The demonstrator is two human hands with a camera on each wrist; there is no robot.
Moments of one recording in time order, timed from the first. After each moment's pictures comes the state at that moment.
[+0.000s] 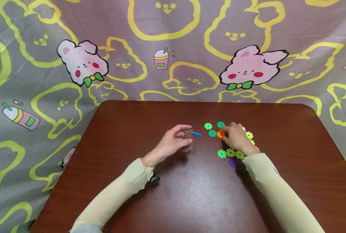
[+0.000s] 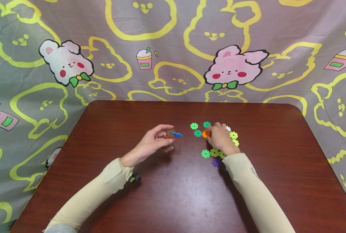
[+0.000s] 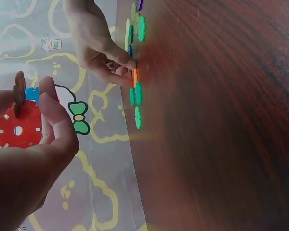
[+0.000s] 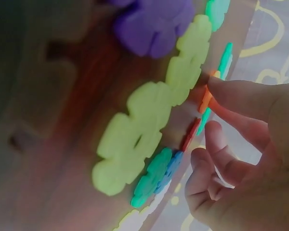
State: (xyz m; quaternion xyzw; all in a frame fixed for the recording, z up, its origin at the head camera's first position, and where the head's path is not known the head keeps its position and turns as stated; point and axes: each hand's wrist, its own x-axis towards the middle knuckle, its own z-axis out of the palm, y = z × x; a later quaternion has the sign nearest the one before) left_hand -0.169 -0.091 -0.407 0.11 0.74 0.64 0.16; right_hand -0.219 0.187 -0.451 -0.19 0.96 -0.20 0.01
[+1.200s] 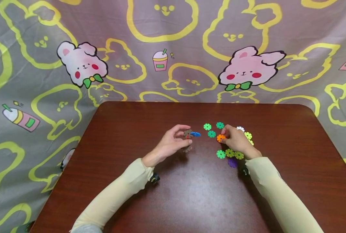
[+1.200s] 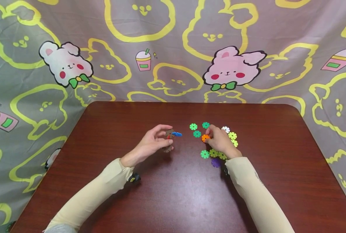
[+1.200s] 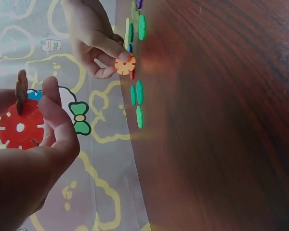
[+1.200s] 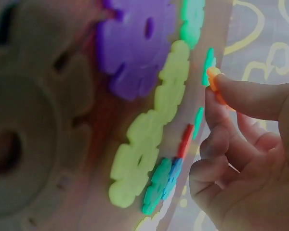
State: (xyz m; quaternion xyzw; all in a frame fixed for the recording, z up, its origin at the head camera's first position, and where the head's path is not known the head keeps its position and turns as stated) left_hand -0.170 -0.089 -0.407 0.12 0.72 0.66 0.18; right_hand -0.211 0.191 -0.450 -0.12 0.93 -0.33 0.07
